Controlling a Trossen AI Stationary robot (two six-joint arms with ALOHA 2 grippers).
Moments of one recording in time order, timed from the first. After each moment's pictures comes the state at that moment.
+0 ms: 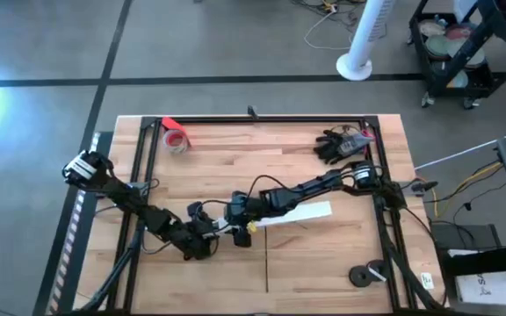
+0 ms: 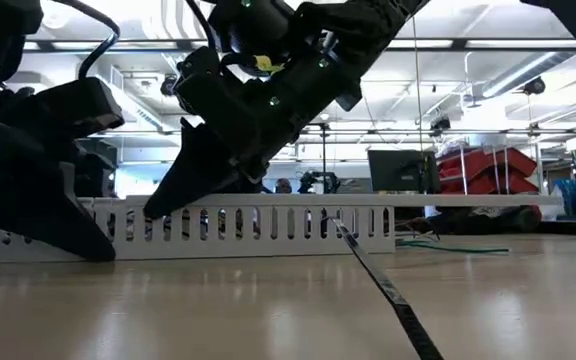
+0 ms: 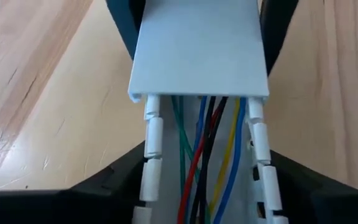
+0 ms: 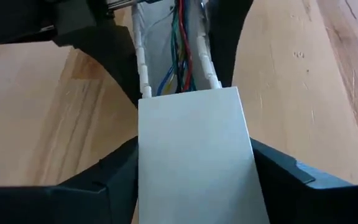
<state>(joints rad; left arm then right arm) -0.57 1.55 0.49 0.12 -0.58 -0.61 0.11 2.29 1.52 0.02 -0.10 0.12</state>
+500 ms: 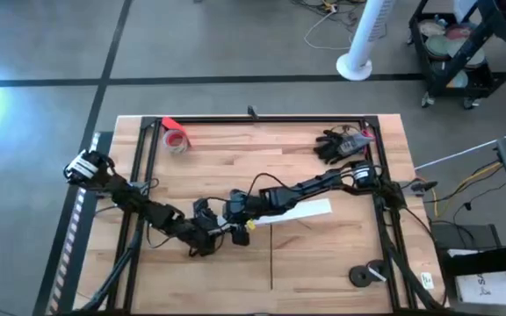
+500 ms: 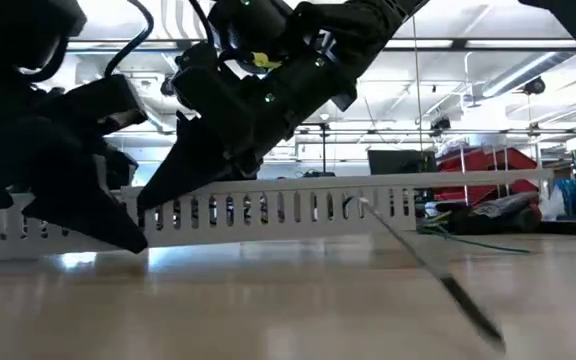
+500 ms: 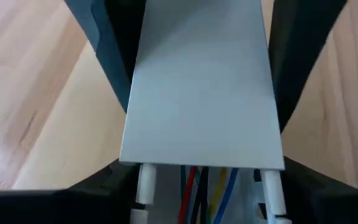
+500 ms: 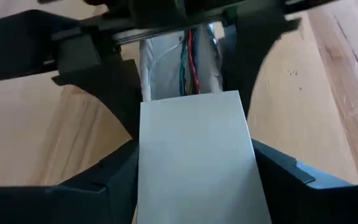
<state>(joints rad) -0.48 1.55 0.49 0.23 -0.52 -0.48 0.11 2.30 1.53 0.03 -0.10 0.11</state>
